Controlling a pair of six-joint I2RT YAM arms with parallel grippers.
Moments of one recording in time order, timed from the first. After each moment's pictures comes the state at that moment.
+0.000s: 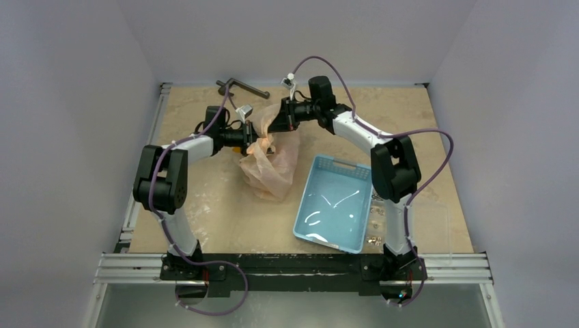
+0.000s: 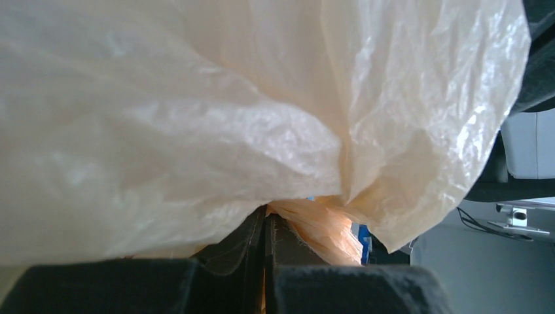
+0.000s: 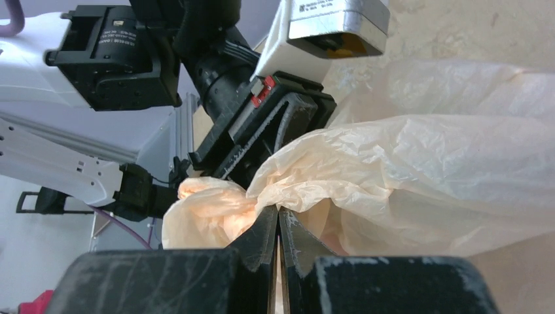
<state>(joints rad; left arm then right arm) -0.16 1.85 1.09 0.05 1.15 -0.72 0.48 2.09 1.69 -0.05 -0.98 0.35</state>
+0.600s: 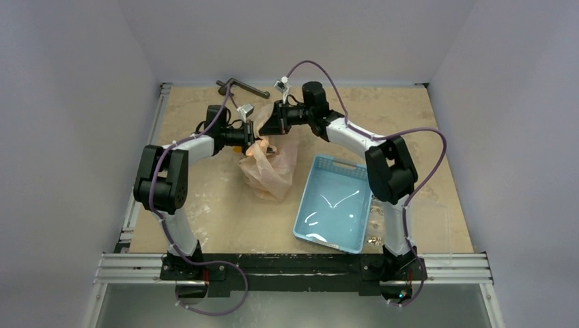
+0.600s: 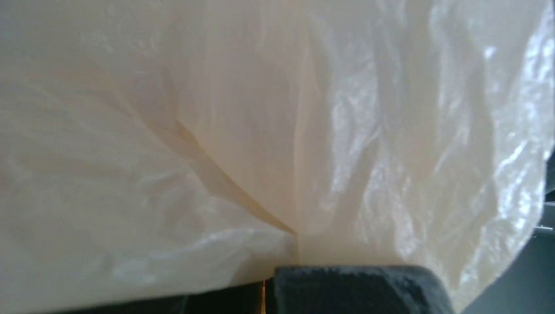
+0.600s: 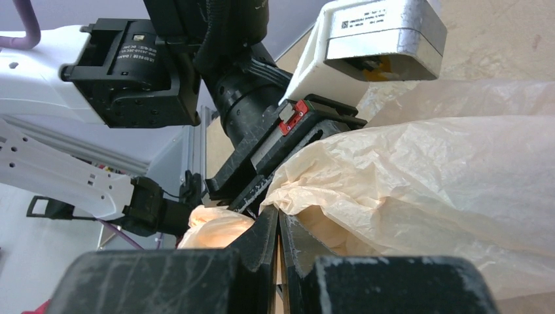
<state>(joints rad) -0.17 1.85 1.10 0.07 1.15 -0.73 0.54 2.09 1.62 0.18 -0.96 0.49</state>
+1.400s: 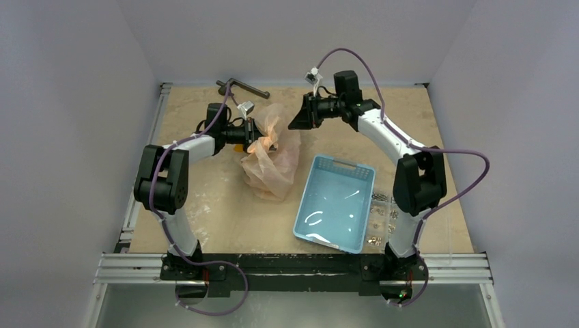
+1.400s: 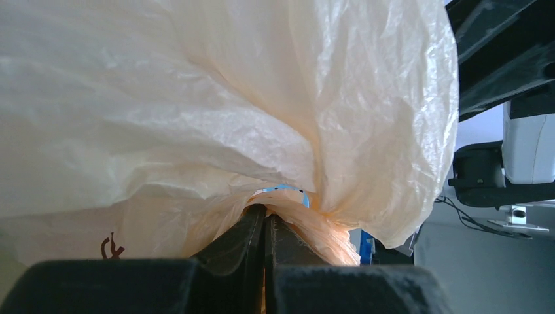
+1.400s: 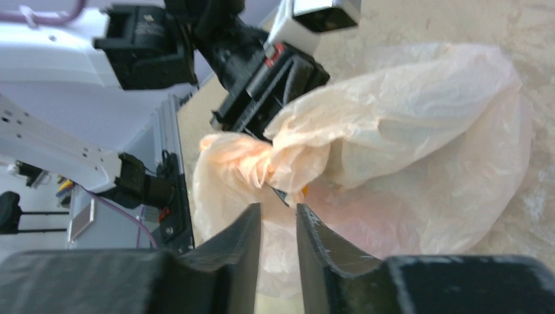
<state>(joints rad) -0.18 1.85 1.10 0.13 1.15 -0.78 0.38 1.87 1.58 -0.28 -0.94 0.19</state>
